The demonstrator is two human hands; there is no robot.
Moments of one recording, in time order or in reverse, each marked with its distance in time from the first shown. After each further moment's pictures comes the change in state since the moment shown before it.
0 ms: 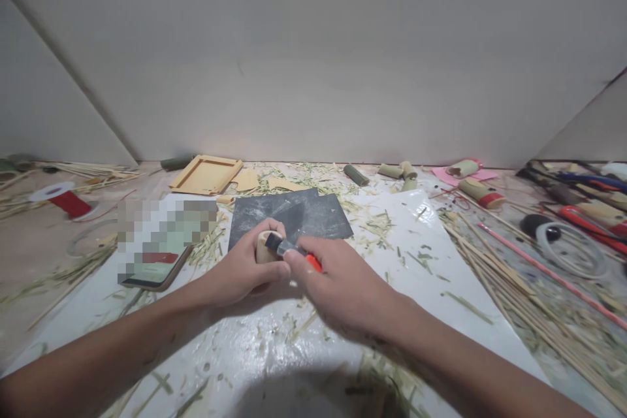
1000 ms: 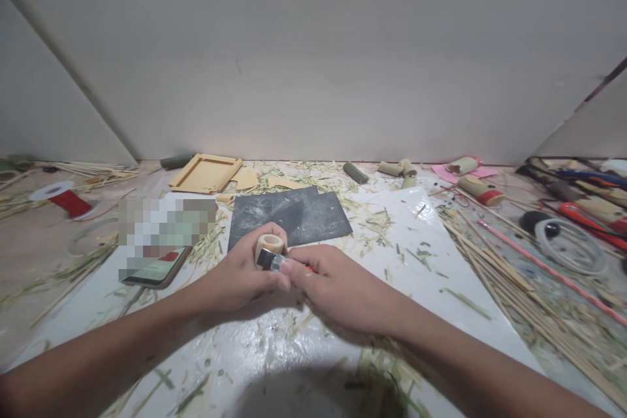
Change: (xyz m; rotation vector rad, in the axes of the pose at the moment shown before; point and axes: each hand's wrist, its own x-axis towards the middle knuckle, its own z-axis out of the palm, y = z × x) left_hand -0.008 0.008 0.011 -0.021 0.006 -0.021; right_hand -0.005 -0.005 -0.002 0.305 -0.246 -0.011
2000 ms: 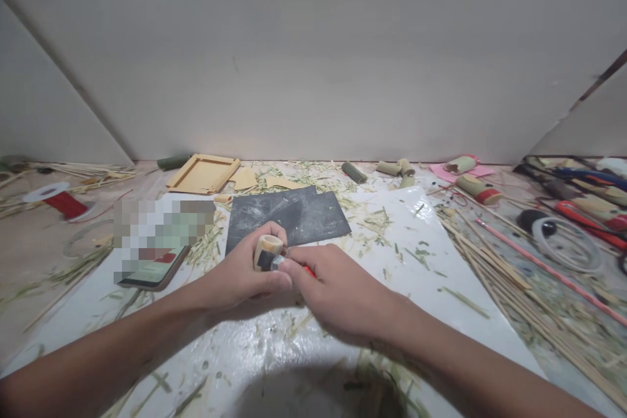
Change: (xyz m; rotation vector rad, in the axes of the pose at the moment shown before) left_hand 0.004 -0.004 -0.007 0.079 -0.045 0.037; right_hand 0.003 0.005 0.003 -0.213 0.085 -0.053
